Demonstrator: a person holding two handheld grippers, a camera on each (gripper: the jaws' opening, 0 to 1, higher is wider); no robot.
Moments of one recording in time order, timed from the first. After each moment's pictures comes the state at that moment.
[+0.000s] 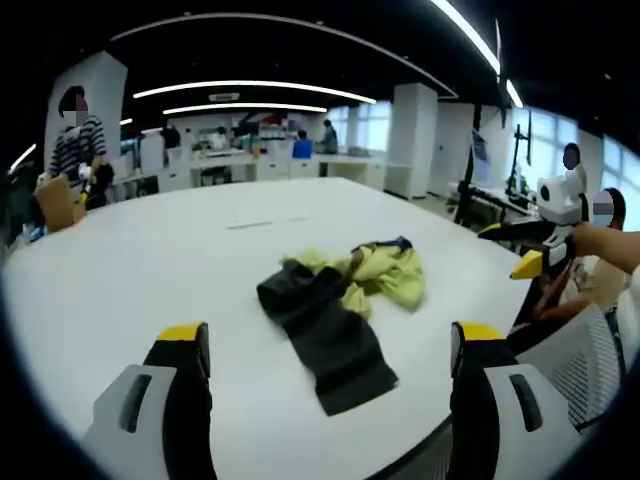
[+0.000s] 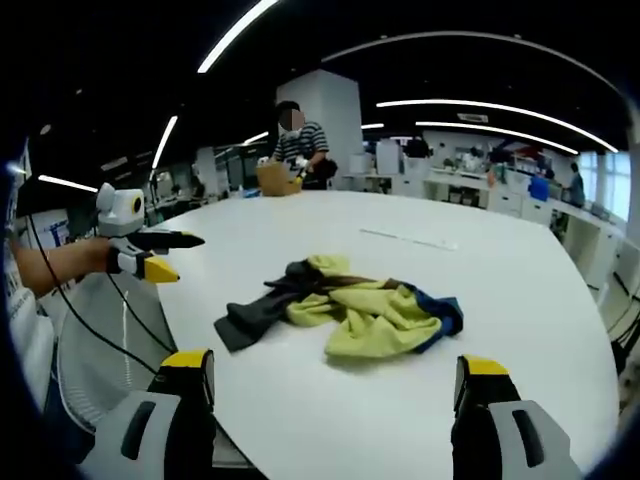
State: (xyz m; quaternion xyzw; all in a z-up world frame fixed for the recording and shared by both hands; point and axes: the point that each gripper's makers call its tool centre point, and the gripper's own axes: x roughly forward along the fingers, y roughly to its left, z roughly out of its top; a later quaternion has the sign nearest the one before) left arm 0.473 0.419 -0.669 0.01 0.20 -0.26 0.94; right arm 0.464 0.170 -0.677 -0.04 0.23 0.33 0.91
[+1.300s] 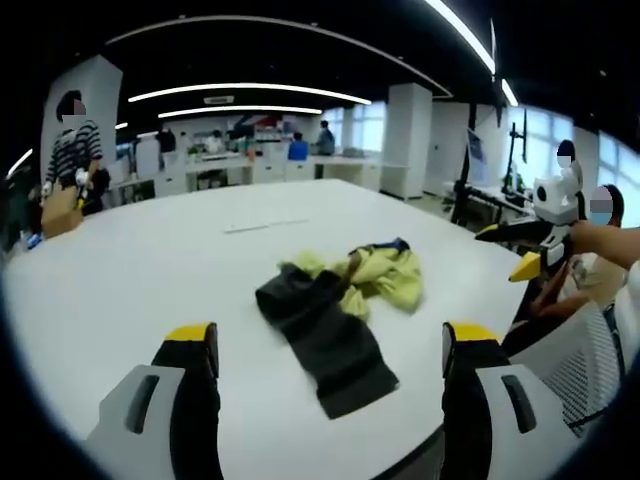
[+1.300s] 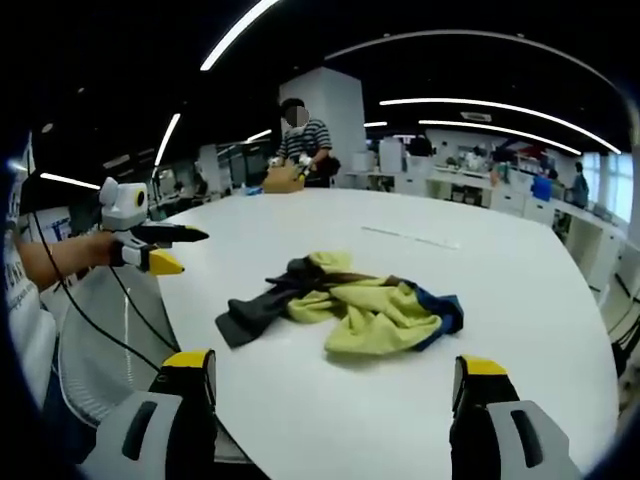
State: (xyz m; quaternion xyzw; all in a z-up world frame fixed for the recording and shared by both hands) left arm 0.476 0.417 -0.665 0.03 0.19 -0.28 0.94; right arm 0.462 0.168 -0.679 -0.04 0.23 0.33 0.91
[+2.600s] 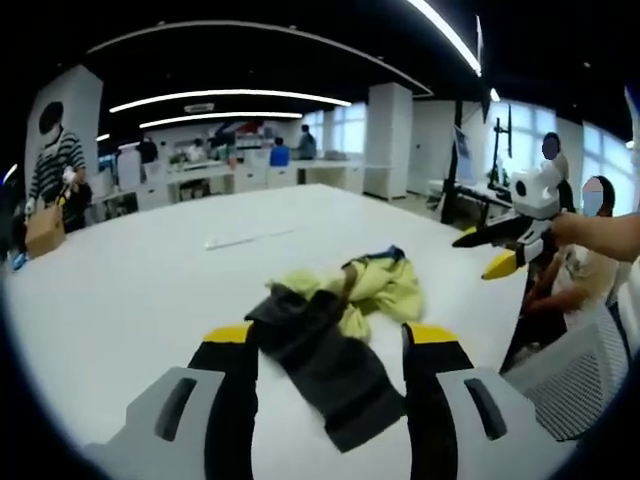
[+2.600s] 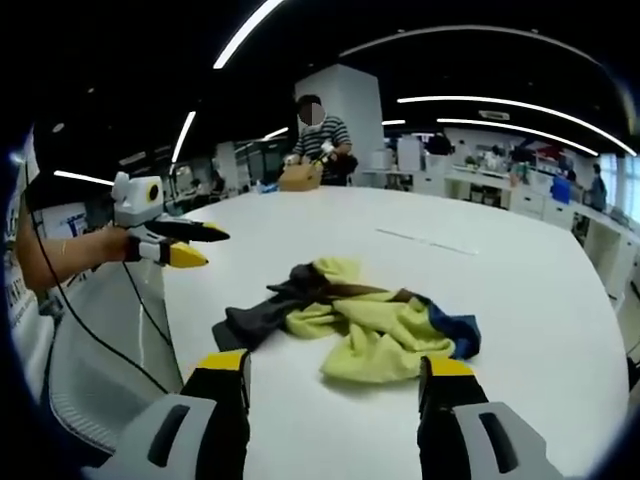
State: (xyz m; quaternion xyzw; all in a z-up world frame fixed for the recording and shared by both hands) left arm 0.512 0.397 -0.660 0.03 0.18 -0.32 0.93; right arm 0.502 0.184 -0.682 -0.04 0.24 0.38 0.89
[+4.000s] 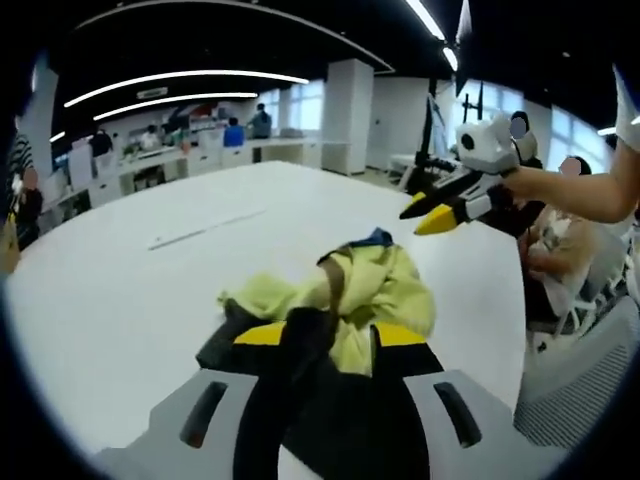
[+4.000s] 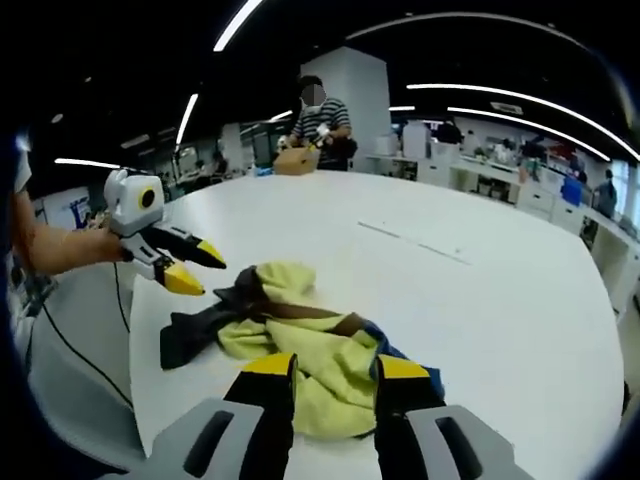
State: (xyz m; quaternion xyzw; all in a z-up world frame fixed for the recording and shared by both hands) left arm 0.576 0.338 -0.705 0.06 0.22 -0.41 0.88; right arm 0.602 0.176 -0.696 -0.08 0.26 0.39 0.88
